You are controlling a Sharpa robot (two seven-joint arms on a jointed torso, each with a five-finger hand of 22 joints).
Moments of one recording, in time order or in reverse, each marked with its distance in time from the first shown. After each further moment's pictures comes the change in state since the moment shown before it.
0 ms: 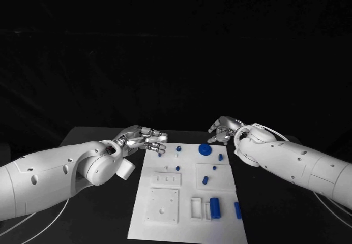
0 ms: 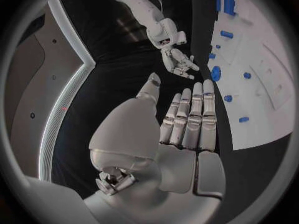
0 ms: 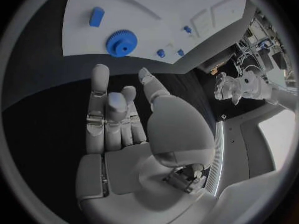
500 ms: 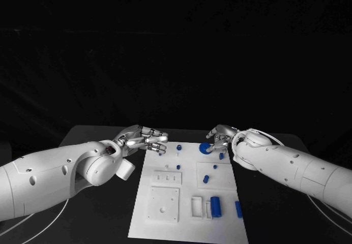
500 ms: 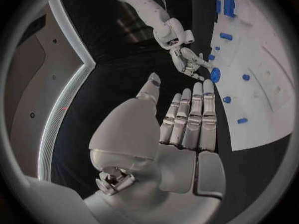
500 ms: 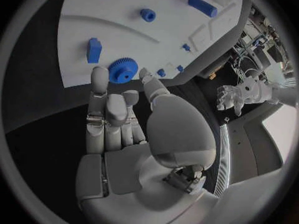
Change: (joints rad) left arm -0.001 -0.002 0.000 0.013 -0.004 0.002 0.001; left_hand 0.000 0.000 0.000 0.000 0.000 -0.004 -0.004 0.000 0.000 -0.008 -0.001 0.000 0.000 0.000 0.000 0.000 0.000 0.000 0.000 0.000 0.000 0.000; right arm -0.030 0.038 -0.001 -0.067 0.007 0.080 0.024; right_hand 0.023 -0.023 0.002 0.048 0.005 -0.157 -0.001 -0.004 -0.013 0.018 -0.007 0.029 0.070 0.009 -0.008 0.017 0.061 0.000 0.000 0.000 0.005 0.065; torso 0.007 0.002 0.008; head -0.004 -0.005
